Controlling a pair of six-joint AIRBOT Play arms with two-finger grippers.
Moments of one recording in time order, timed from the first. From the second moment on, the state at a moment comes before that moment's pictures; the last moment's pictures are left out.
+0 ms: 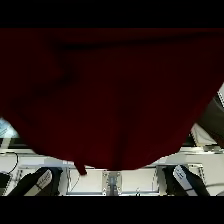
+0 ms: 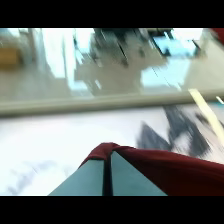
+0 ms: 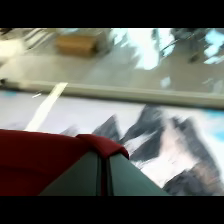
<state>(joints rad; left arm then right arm) 0.25 -1.02 1.95 1.10 -1.25 -1.31 -0.60 -0.92 1.77 -0.57 1.35 1.15</state>
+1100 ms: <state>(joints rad) 0.10 -1.72 1.71 1.37 -1.20 -1.33 -0.13 -1.64 1.56 -1.12 0.95 1.28</state>
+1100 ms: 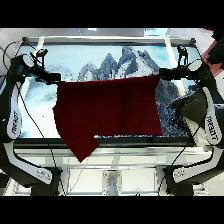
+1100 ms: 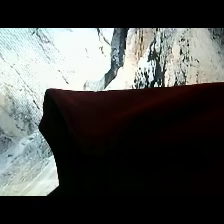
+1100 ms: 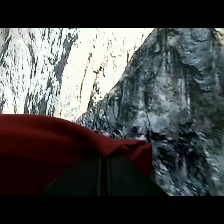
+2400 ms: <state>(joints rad) 0.09 -1.57 1.40 1.36 -1.39 -1.31 -0.07 -1.51 1.26 -1.45 1.12 1.36</state>
